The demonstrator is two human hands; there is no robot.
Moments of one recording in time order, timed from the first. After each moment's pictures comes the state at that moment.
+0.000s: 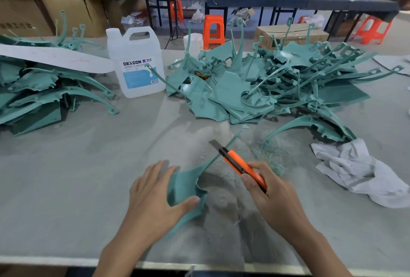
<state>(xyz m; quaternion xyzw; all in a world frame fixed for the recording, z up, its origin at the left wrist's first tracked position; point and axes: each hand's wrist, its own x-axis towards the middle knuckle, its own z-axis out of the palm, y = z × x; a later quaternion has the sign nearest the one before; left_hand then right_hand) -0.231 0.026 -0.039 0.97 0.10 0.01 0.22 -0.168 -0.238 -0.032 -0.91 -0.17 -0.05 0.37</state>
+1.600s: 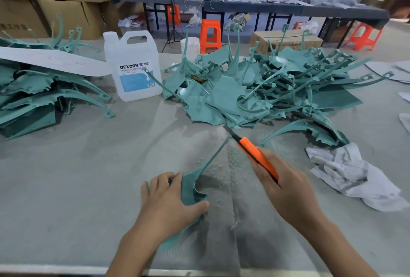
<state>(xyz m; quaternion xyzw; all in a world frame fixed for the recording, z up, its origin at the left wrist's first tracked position) -0.210 0.000 -0.038 0.97 0.11 -0.07 0.20 -0.148 -0.258 -0.013 -0.92 -0.18 -0.15 0.31</state>
